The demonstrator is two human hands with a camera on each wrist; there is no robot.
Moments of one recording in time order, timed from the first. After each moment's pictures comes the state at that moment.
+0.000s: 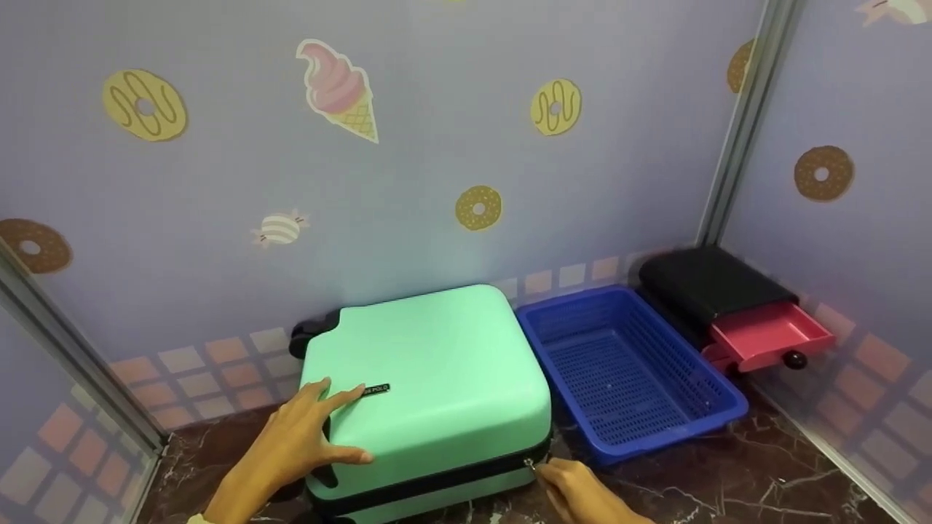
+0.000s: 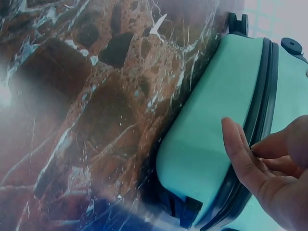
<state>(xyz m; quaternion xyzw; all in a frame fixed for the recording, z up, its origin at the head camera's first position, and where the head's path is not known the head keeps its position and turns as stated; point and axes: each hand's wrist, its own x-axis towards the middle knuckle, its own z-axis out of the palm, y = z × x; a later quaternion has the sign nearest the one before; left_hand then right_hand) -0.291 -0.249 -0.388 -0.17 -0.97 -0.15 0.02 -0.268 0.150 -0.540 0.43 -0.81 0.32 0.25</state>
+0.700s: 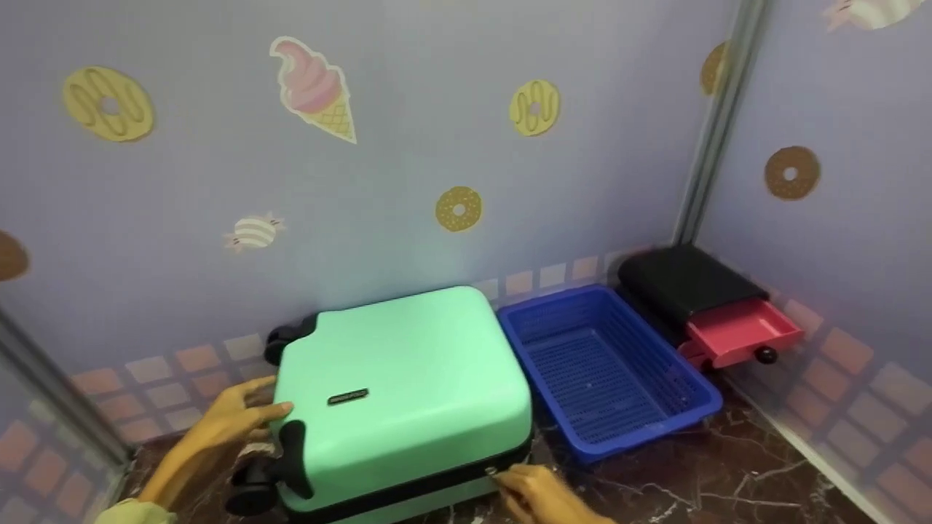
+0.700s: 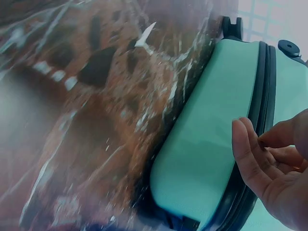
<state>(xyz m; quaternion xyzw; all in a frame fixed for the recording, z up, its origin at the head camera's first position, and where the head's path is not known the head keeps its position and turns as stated) -0.335 -0.306 -0.382 -0.04 -0.89 -0.43 -0.12 -0.267 0.134 -0.539 0.46 -0.80 0.32 0.22</state>
